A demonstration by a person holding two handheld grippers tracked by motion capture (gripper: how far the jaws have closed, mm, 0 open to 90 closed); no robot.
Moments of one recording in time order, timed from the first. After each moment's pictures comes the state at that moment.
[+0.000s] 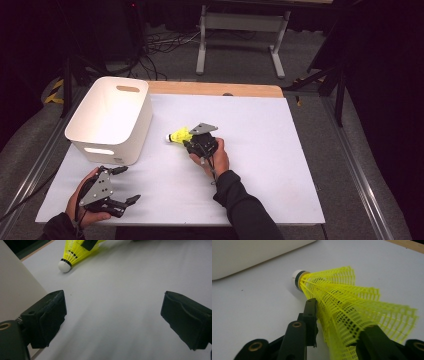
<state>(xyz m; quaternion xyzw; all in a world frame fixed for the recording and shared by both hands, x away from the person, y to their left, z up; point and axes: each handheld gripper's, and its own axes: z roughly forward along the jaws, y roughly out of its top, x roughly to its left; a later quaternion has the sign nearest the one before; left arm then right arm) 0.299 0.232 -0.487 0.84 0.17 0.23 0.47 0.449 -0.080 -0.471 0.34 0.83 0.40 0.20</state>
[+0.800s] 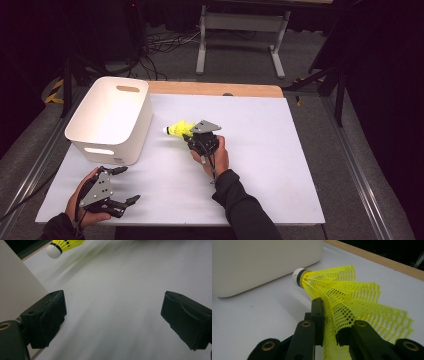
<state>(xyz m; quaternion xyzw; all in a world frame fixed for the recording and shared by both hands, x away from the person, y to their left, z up) 0.297 0.232 -0.488 0.84 0.17 0.23 0.47 0.441 -0.081 -0.454 0.32 0.81 0.45 0.22</state>
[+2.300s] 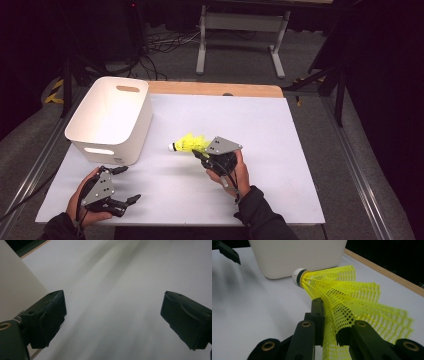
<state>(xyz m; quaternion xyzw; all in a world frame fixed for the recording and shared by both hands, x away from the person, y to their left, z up) 0.300 0.231 -0.488 0.84 0.17 0.23 0.46 0.373 -0.124 -0.427 0.23 0.82 0.46 0.23</state>
